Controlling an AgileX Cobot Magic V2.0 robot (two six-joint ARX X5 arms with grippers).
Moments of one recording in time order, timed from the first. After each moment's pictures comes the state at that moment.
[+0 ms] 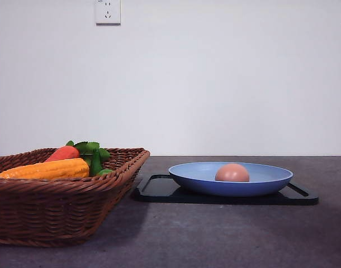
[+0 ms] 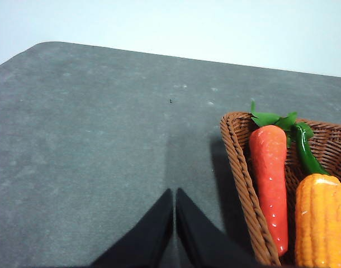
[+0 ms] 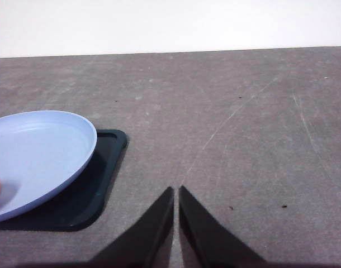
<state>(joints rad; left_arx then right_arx) -0.05 0.00 0.03 -0.18 -0.04 -0.13 0.02 0.01 0.02 -0.17 -0.03 0.09</state>
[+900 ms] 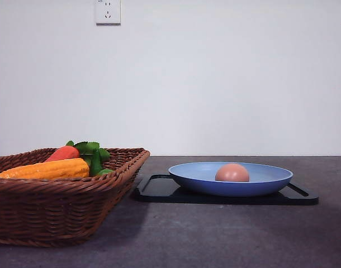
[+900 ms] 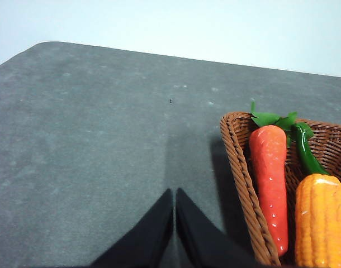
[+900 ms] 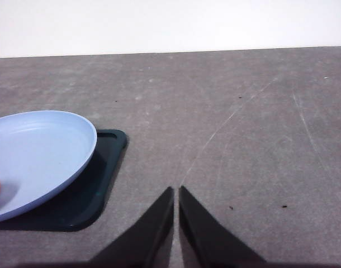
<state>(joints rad) -0.05 0.00 0.03 -0.18 -0.04 -0.13 0.02 0.01 0.02 -0.17 -0.02 0.09</state>
